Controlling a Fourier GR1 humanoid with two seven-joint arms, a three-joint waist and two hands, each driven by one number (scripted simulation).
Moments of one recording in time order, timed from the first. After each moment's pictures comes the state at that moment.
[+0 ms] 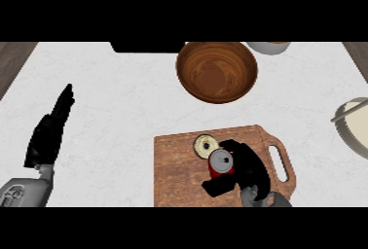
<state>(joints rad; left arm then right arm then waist) -0.14 0.36 -0.06 -1.45 -0.06 0.19 0.06 -0.16 -0.05 0.50 -1.67 0.55 0.01 1.21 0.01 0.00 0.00</state>
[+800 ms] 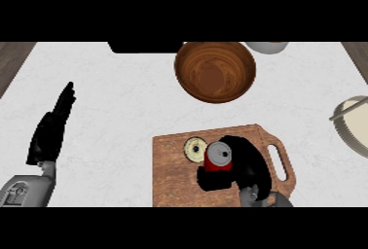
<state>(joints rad) -0.16 0.34 -0.04 -1.44 -0.09 0.18 0.07 -0.18 -0.02 0.50 -1.75 0.63 0.05 1.20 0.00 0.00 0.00</state>
